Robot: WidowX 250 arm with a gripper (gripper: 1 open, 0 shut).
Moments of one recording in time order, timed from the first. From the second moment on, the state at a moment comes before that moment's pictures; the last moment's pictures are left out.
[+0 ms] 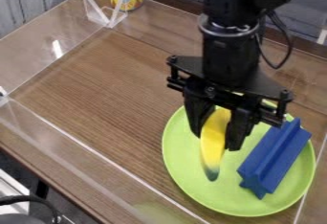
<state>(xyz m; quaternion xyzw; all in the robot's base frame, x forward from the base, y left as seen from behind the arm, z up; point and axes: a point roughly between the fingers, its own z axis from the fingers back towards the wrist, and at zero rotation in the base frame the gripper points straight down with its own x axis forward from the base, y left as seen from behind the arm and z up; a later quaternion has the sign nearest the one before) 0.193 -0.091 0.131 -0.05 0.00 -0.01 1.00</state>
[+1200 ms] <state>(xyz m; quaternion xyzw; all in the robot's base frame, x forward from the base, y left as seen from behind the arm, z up) 0.190 -0.090 0.140 -0.06 0.00 -0.02 1.00</state>
